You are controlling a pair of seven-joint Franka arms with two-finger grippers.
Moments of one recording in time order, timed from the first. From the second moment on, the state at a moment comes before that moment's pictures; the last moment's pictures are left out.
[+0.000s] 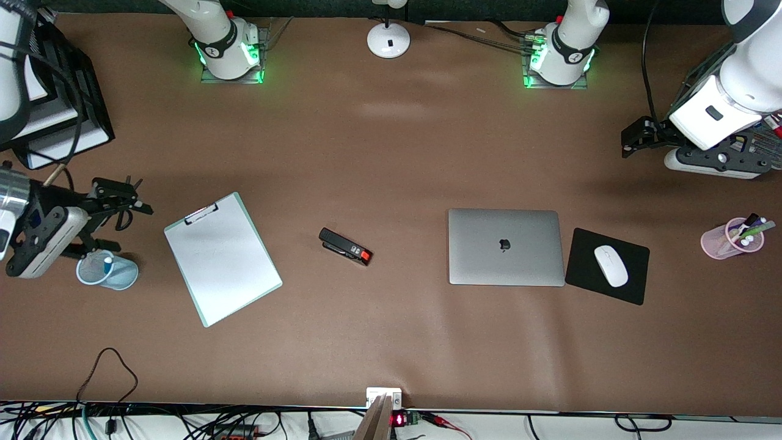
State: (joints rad) left arm -0.07 -0.03 -0.03 -1.74 0.01 1.65 0.02; right arm 0.14 0.41 -0.22 -1.28 0.42 1.59 -0.74
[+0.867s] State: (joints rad) left arm -0.07 -0.03 -0.03 -1.74 0.01 1.65 0.02; right arm 0.26 0.21 -0.22 -1.46 0.03 1.47 -0.14
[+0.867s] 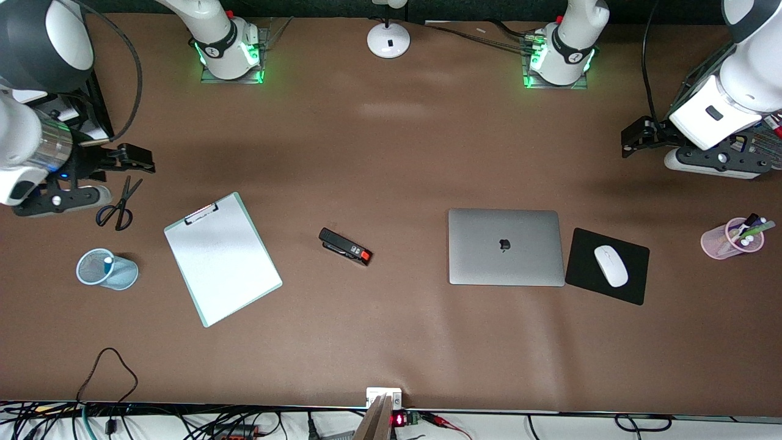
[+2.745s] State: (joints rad) left arm -0.07 -0.03 -0.03 -1.74 0.01 1.63 0.02; right arm 0.10 0.00 -0.16 -1.57 0.03 1.51 -0.02
